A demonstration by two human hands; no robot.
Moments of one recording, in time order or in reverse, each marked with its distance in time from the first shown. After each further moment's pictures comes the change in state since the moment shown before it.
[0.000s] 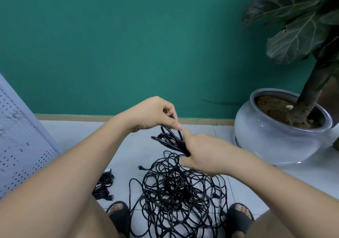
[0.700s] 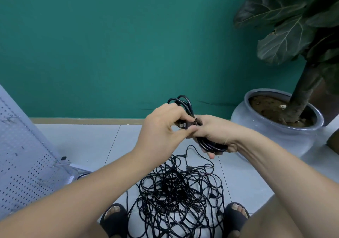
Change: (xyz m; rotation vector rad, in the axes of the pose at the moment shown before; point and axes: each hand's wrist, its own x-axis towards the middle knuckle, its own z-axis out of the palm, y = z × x) left_hand -0.038 0.023 0.079 0.121 0.657 0.546; right_hand 0.005 0.052 -0.021 1.027 -0.024 -0.016
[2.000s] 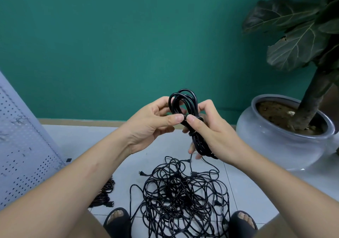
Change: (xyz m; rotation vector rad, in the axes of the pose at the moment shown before) left_hand 0.029 -0.034 -0.049 -0.880 -0.362 -0.666; right_hand -0.006 -0.010 0.032 0.110 0.290 -0.366
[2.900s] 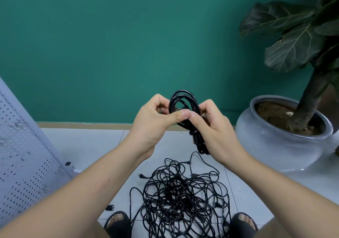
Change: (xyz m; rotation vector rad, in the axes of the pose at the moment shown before) left_hand -0.002 0.005 0.031 0.093 0.399 0.124; right_hand 0.007 0.006 0.009 -0.118 0.270 -0.126
